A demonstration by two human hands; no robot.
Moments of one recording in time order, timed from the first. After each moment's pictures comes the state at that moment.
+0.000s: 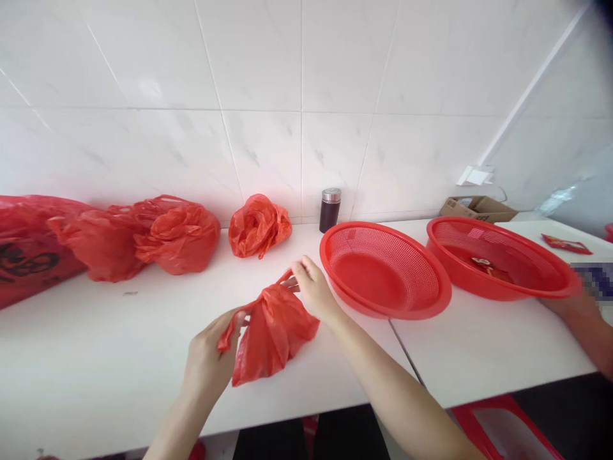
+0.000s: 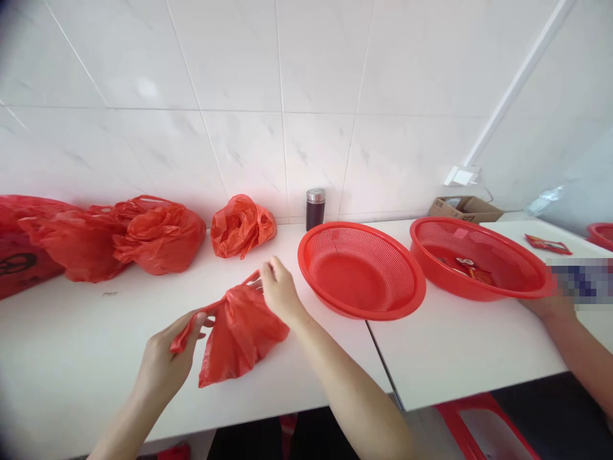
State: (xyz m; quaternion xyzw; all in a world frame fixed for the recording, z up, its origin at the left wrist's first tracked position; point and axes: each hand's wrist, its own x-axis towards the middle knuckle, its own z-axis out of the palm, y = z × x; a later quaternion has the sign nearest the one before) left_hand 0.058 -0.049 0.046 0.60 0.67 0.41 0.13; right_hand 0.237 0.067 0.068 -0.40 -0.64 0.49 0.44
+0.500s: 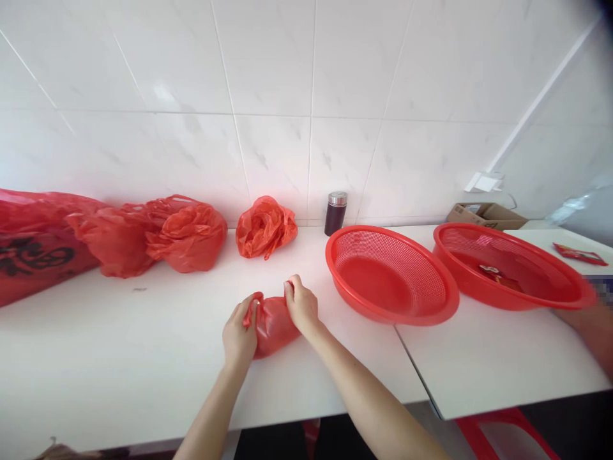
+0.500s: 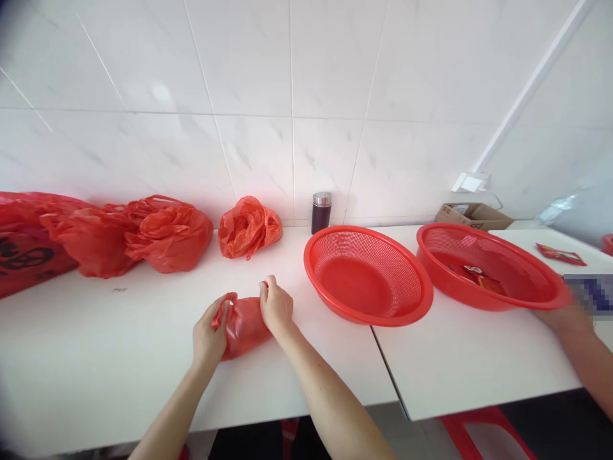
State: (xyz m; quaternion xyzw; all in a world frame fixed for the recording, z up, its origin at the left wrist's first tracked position) left_hand 0.061 0.002 -0.025 0.52 0.72 0.44 0.14; right_hand 0.199 0.076 -0.007 -0.56 -0.76 0.22 0.26
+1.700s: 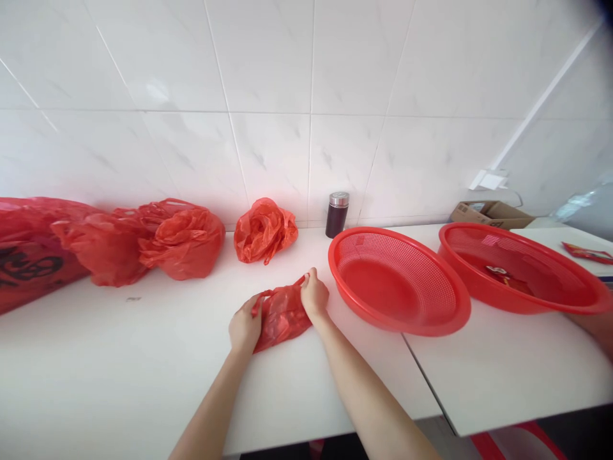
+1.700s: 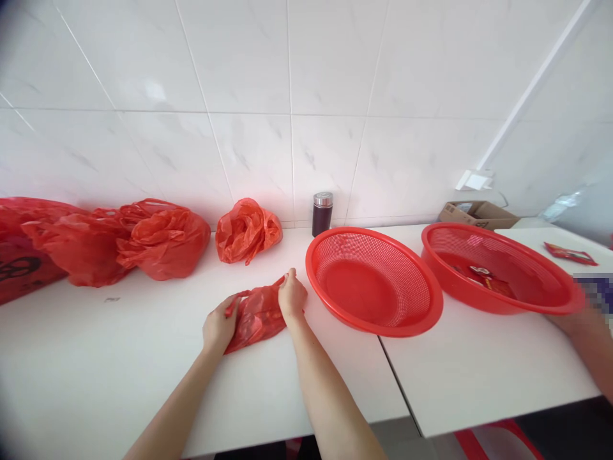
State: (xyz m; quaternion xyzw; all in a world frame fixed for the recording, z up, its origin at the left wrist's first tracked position) left_hand 0.038 0.055 -0.047 0.51 0.75 0.38 0.19; right_hand 0.200 0.152 -0.059 -0.68 -0.64 0.16 0.32
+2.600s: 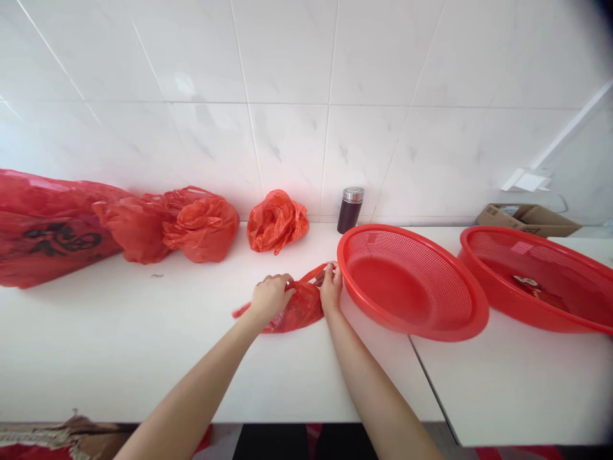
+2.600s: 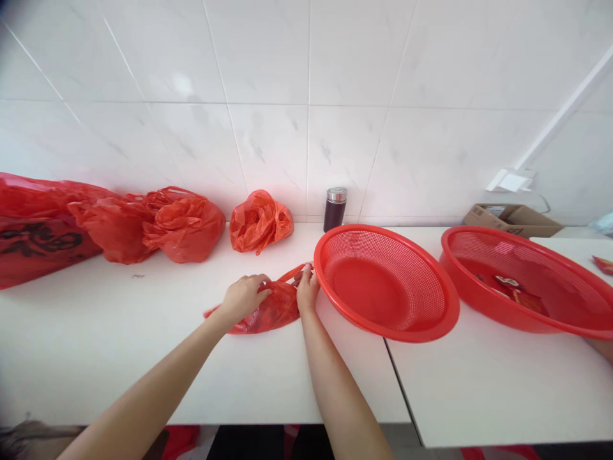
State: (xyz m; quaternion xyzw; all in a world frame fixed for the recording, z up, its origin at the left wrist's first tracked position) left_hand 0.085 0.064 0.035 0.64 0.70 0.26 0.18; right_hand 0.219 0.142 -0.054 -0.47 -0.45 0.42 0.63
